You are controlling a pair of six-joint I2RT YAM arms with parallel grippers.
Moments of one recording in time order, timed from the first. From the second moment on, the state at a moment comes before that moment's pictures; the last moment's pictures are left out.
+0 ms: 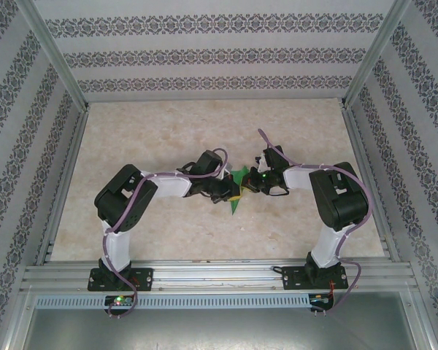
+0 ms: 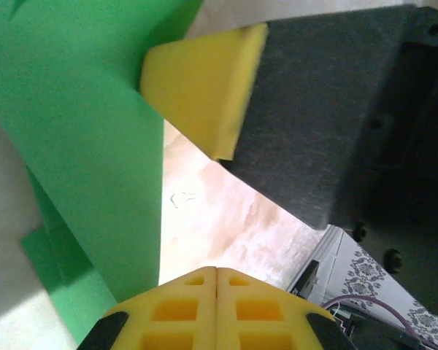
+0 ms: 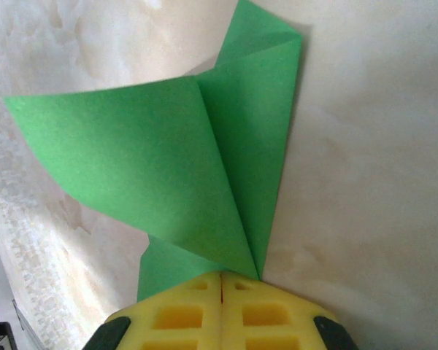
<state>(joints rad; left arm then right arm) -0.66 1.96 1.08 0.06 0.66 -1.01 0.31 1.82 0.85 -0.08 -0.58 0.73</state>
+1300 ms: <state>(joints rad) -0.66 2.02 1.07 0.03 0.65 -0.97 0.31 1.75 0.87 -0.12 -0.61 0.69</state>
